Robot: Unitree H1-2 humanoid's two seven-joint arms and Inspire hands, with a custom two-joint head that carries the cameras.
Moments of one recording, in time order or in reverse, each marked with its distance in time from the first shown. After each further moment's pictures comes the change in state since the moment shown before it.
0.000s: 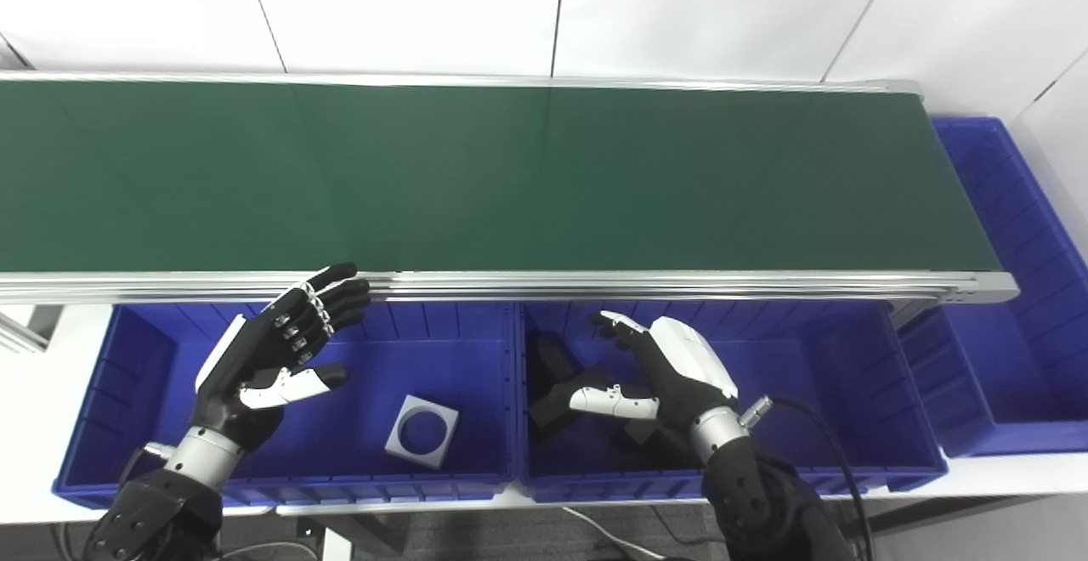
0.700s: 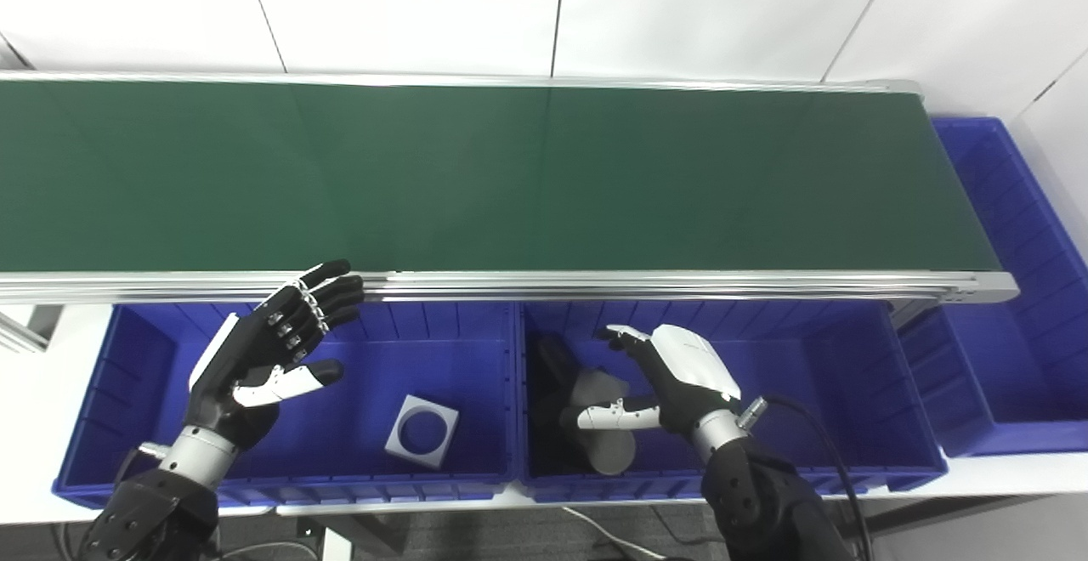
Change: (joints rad) left arm -0.001 0.002 0.017 -0.004 -0.025 0.014 0.002; right arm -0.033 -0.026 0.010 0.100 -0.157 -0.008 0.024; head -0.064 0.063
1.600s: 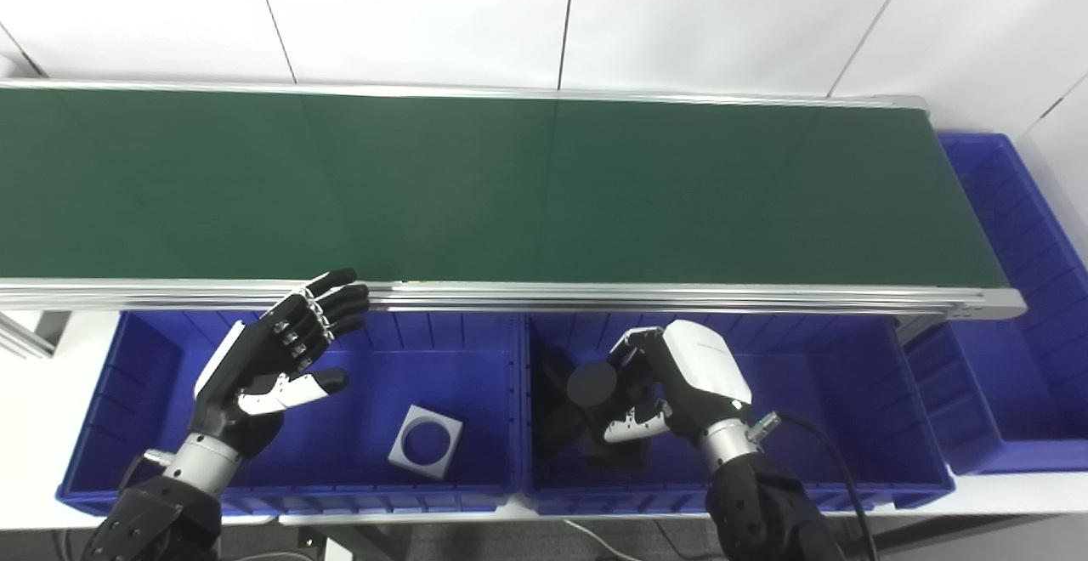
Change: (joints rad) left arm 0.001 0.000 0.001 -0.003 -0.001 0.001 0.003; right arm 0.014 0.021 -0.031 0.030 -0.010 -0.097 -0.138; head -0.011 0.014
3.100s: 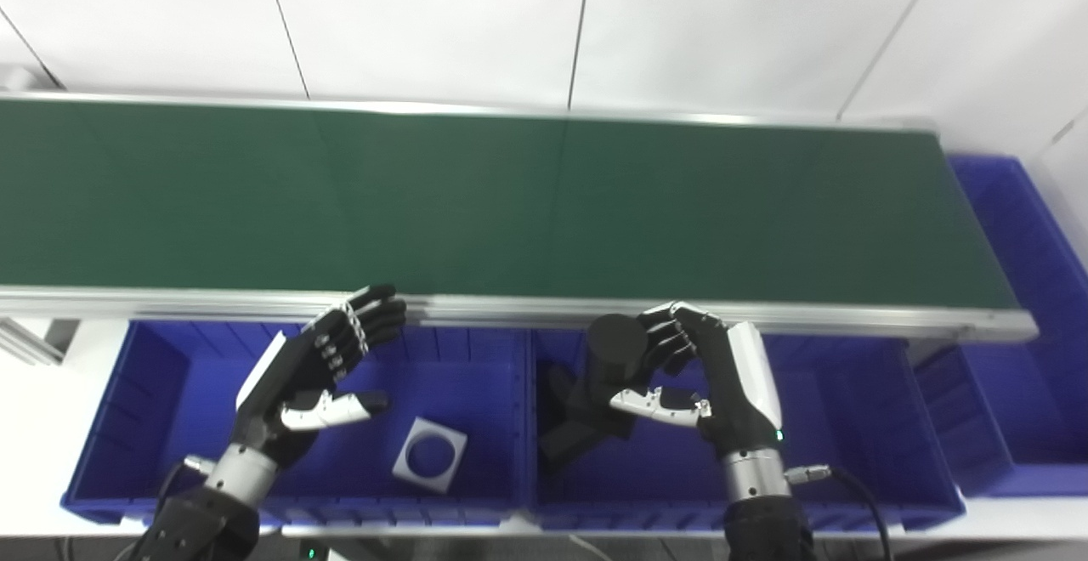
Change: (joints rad) left arm -0.008 -0.037 -0.061 0.039 0.076 -0.102 0.019; right arm 0.136 0.131 -0.141 -0.123 0.327 -0.208 -0.243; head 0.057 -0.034
